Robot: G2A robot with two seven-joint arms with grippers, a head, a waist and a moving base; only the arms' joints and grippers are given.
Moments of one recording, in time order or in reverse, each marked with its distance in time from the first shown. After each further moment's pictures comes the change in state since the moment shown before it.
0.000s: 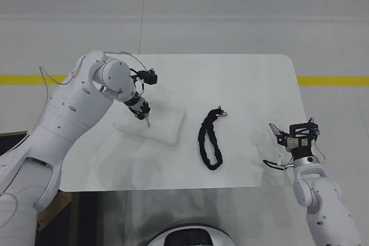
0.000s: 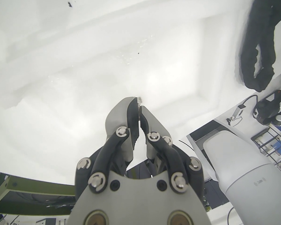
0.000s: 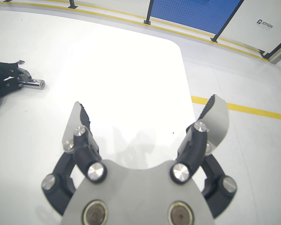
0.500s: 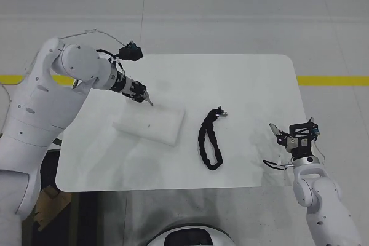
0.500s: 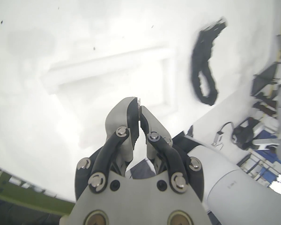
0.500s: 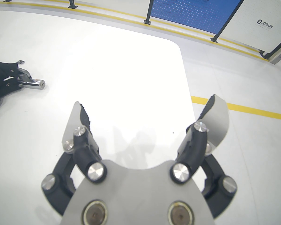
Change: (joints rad) left arm 0.109 0.134 -0.270 -0.190 -0.237 0.053 0.157; right arm 0.000 0.000 0.000 0.000 0.000 0.000 0.000
